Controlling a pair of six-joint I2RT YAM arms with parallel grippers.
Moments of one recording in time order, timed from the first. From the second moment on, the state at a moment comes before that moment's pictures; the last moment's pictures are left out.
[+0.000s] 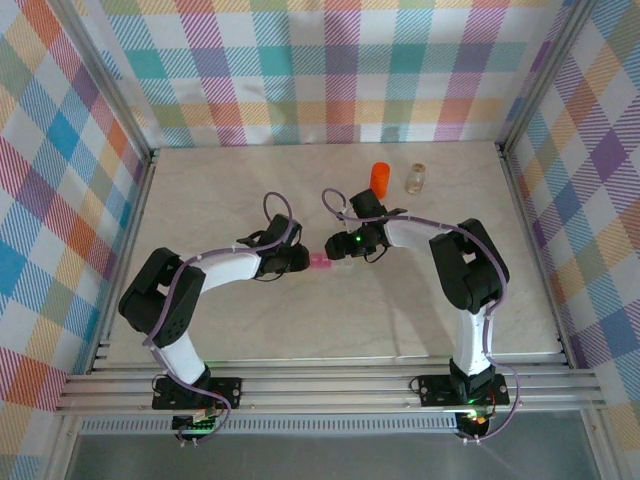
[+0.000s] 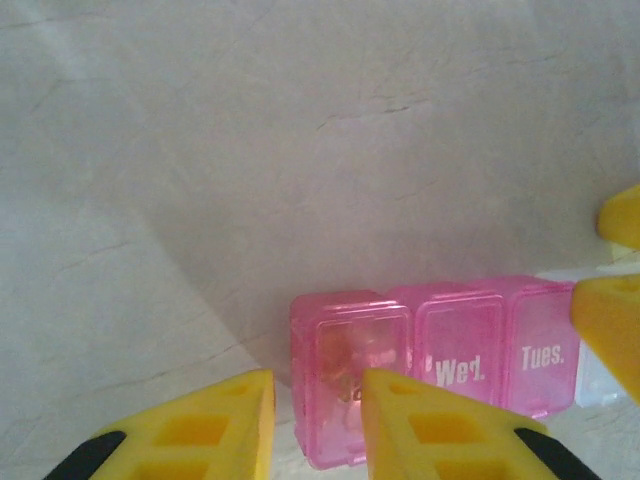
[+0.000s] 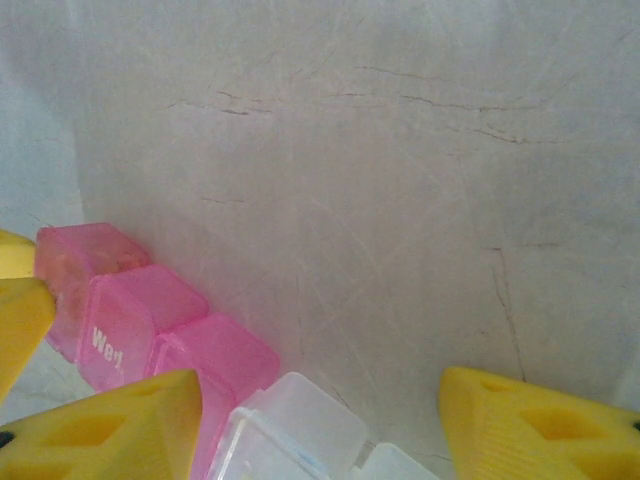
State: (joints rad) left arm -0.57 1.71 0.93 -0.21 0.01 -0.61; right arm 0.54 1.97 1.25 -0.37 -0.37 0.24
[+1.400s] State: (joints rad) left arm -0.53 1.68 1.00 -0.17 0.27 0.51; right arm 0.49 1.90 1.14 -0.33 -0.45 0.33
